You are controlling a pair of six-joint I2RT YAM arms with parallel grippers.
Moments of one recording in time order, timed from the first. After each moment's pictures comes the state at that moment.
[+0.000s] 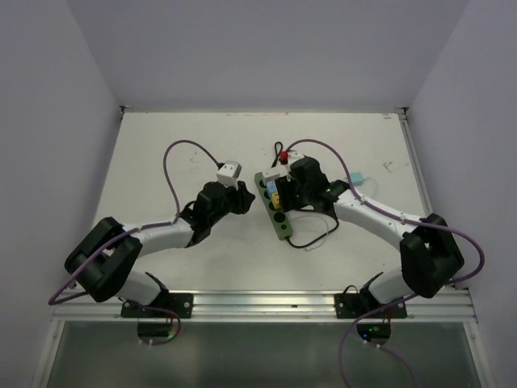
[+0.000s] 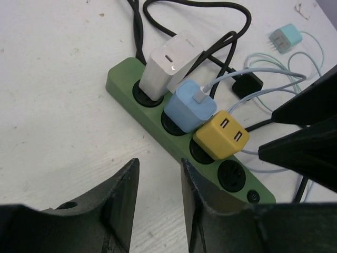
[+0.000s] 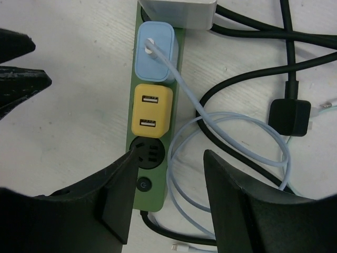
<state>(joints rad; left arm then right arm) -0.67 1.43 0.55 0.51 -0.08 -0.39 0.65 1.46 0.97 -0.32 0.06 0.22</state>
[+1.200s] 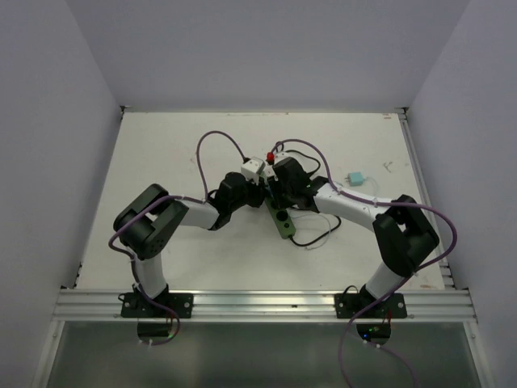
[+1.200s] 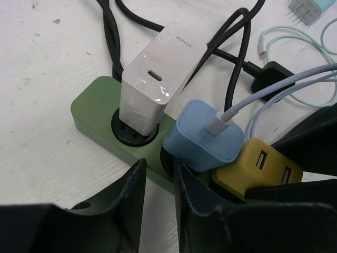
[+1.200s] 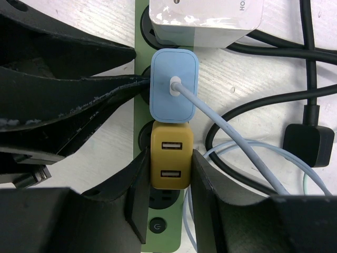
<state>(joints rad) -0.67 1.84 0.78 0.67 0.04 -0.22 0.71 1.67 1.07 -0.29 0.17 0.24</state>
